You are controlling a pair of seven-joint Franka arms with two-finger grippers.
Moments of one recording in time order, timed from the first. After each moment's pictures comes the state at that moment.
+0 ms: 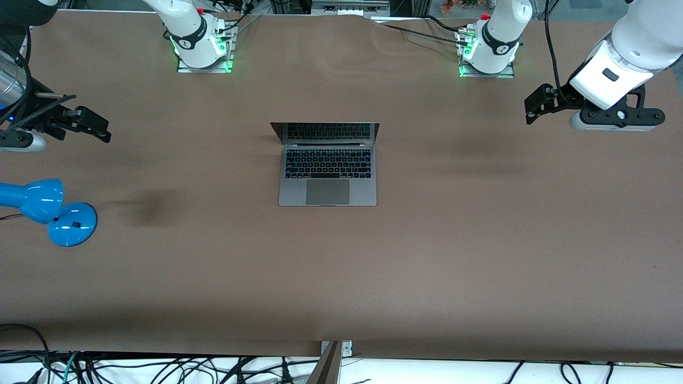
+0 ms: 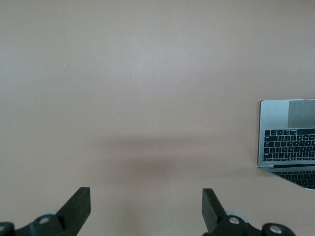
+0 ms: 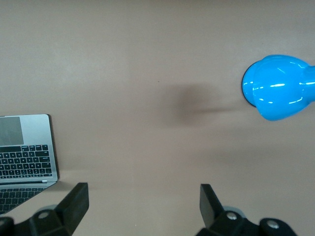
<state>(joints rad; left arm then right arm) -0.05 -0.06 -0.13 -1.68 -0.02 1.57 -0.18 -0.01 0.01 0.05 -1.65 -0.01 1.65 0.08</state>
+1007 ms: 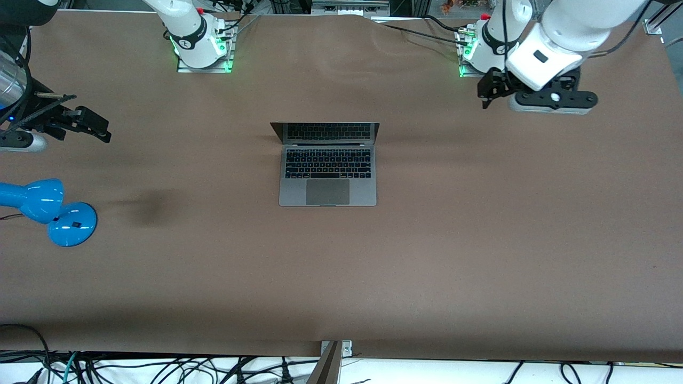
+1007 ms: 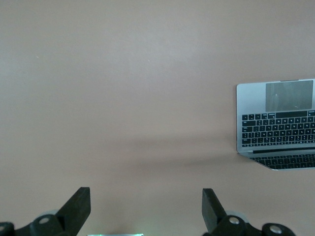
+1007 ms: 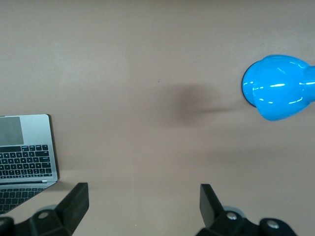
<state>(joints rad) -0.06 -0.06 -0.31 -1.68 -0.02 1.54 -0.34 -0.01 0.01 0.05 -1.65 -0.01 1.65 0.08</state>
